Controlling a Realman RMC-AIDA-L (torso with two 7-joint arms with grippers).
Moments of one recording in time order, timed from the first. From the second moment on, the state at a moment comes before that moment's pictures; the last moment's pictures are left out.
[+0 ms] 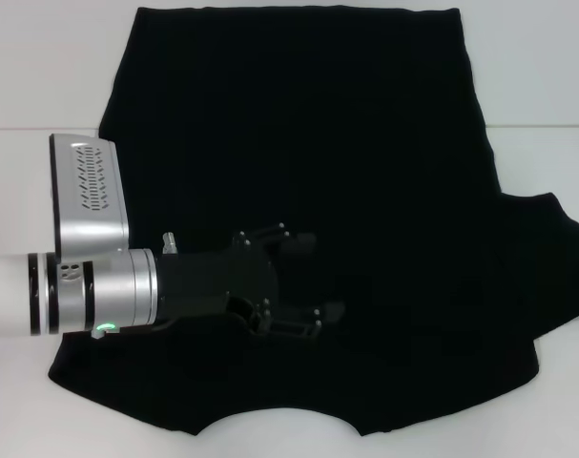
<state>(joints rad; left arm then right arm) -0.60 -2.16 0.82 0.61 1.93 1.44 -1.11 0.68 1.89 -0.57 -0.59 -2.56 -1.18 2.44</state>
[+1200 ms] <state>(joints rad) -0.59 -2.17 0.81 0.60 1.87 1.43 -1.12 0.87 1.97 -0.70 -0.57 -2.48 -1.16 2.27</state>
